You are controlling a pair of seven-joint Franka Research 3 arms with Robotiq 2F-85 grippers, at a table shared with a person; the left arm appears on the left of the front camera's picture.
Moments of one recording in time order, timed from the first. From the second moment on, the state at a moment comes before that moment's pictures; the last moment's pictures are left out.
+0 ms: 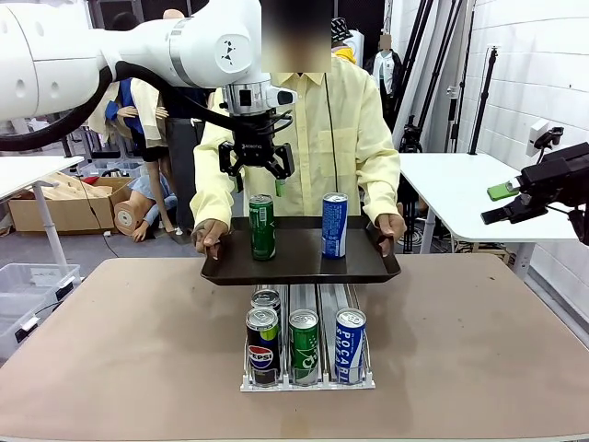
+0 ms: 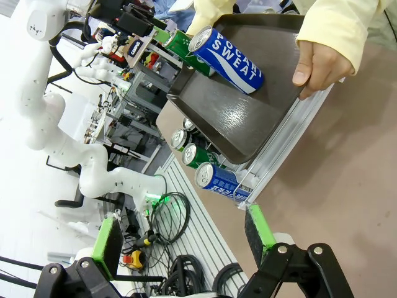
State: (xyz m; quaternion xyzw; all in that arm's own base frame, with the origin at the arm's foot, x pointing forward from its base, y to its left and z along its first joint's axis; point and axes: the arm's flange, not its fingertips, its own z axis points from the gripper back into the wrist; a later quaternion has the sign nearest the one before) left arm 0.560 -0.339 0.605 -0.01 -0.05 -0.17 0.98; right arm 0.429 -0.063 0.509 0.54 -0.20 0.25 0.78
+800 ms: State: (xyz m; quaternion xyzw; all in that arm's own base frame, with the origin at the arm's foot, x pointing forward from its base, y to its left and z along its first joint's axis) left arm 0.560 -0.339 0.604 -0.01 -0.05 -0.17 0.98; right arm 0.429 -0.063 0.509 0.54 -0.20 0.25 0.78
